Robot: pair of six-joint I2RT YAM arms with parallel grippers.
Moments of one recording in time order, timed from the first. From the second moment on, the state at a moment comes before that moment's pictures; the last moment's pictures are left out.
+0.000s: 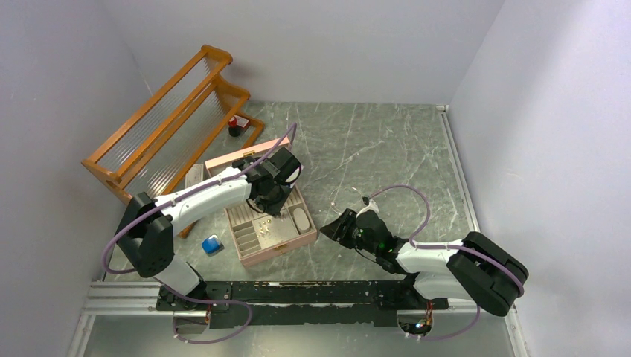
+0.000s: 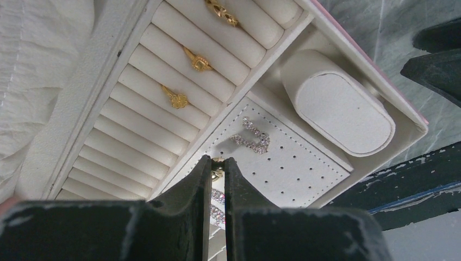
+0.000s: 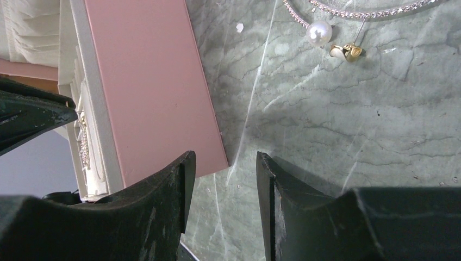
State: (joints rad) left arm -0.80 1.57 1.20 -0.89 -0.08 -0.27; right arm 0.82 1.22 0.14 0.56 0.06 1.11
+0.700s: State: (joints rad) left arm -0.81 1.57 1.20 -0.88 -0.10 -0.29; right arm 0.82 1.23 0.14 0.56 0.06 1.11
